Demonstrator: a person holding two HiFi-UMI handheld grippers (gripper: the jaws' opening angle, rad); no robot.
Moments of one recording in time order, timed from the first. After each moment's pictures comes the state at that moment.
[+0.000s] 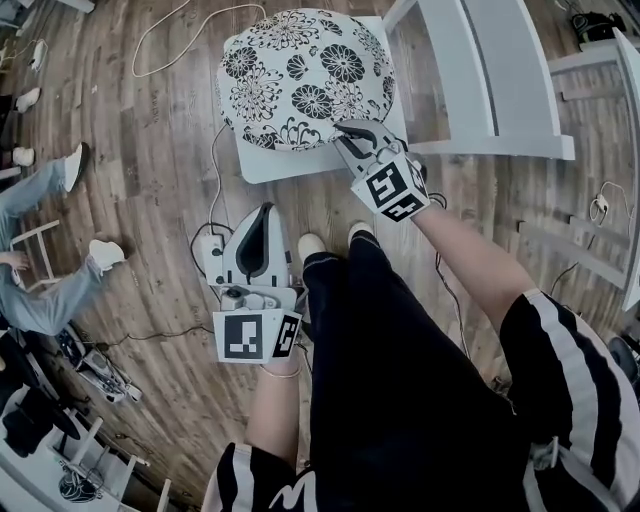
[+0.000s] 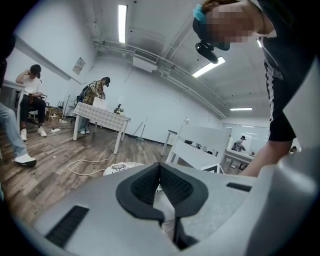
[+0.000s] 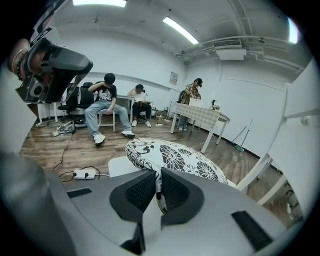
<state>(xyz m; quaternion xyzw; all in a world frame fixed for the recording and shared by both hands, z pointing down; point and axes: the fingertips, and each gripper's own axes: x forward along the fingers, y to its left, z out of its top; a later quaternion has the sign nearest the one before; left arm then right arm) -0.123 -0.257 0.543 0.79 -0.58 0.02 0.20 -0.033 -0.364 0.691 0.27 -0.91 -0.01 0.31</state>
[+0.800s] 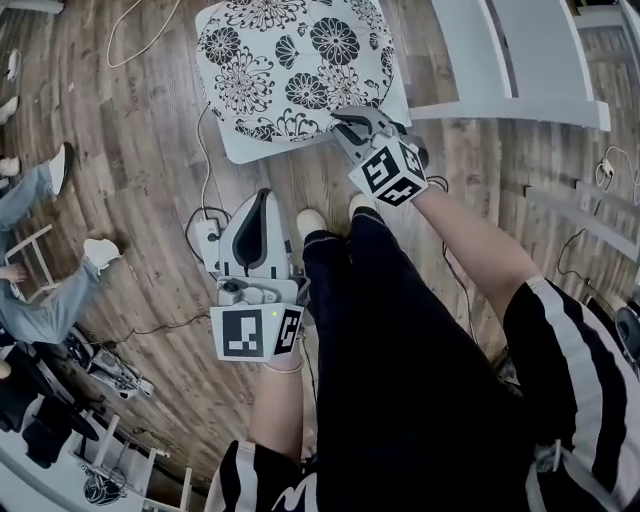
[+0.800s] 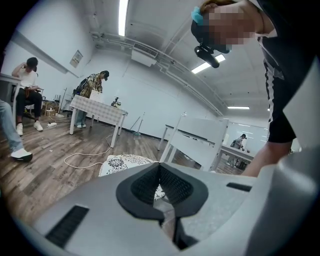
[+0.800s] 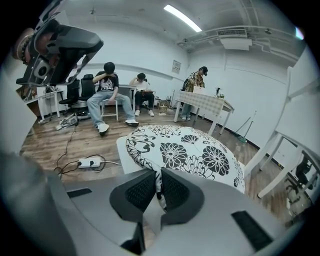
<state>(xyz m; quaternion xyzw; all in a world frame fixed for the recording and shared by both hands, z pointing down) -0.114 -0.231 0.584 0.80 -0.56 0.03 0.22 -0.022 -0.314 0.766 0.26 -0.90 0.01 0.36</state>
